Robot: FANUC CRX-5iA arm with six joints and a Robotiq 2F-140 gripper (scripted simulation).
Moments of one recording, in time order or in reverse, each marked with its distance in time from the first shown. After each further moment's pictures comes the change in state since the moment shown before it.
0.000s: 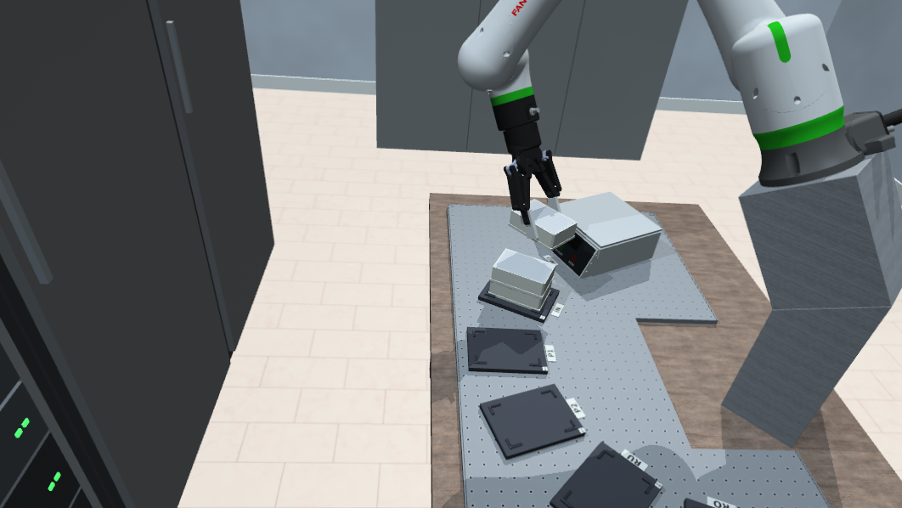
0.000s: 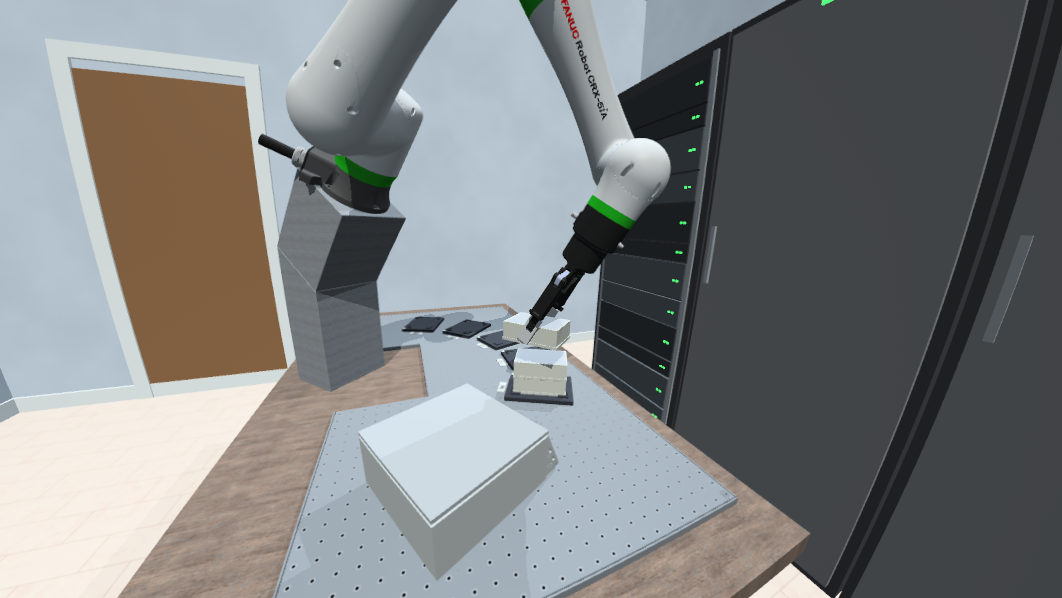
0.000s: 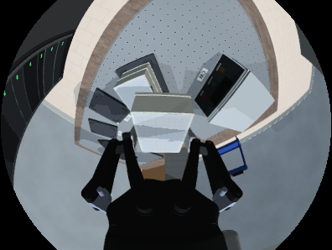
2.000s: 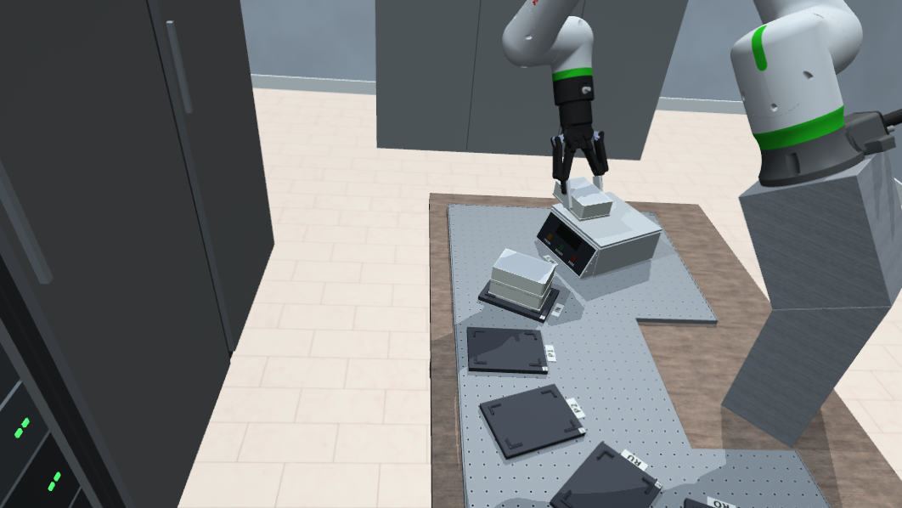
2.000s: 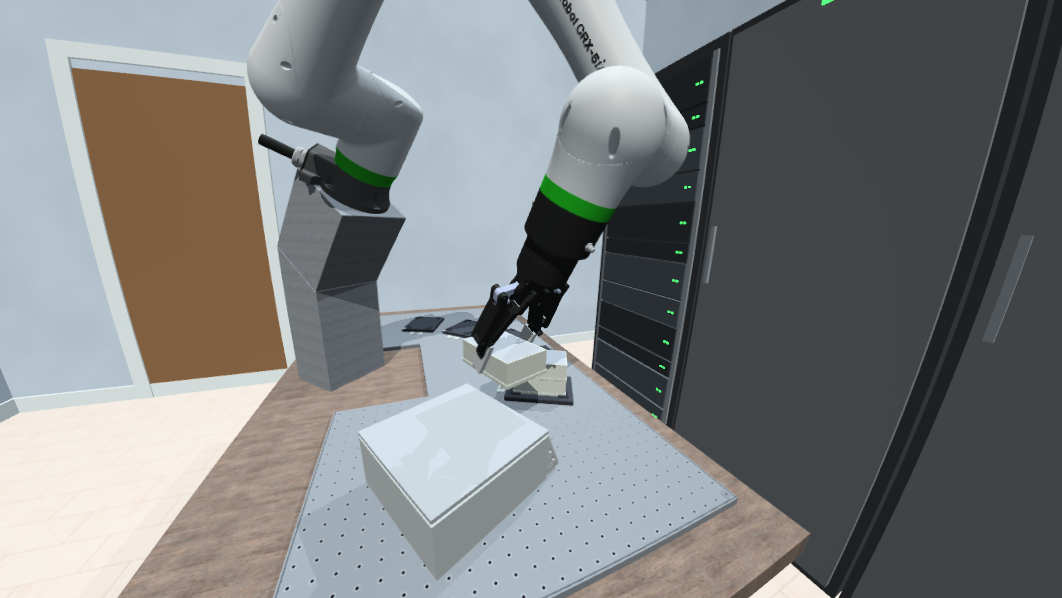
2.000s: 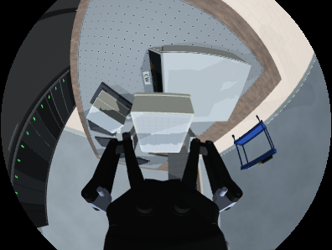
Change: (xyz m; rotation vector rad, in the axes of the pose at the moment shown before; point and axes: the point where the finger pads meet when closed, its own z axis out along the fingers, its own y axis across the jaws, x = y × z) arm 0.008 0.164 -0.010 0.182 -0.001 0.314
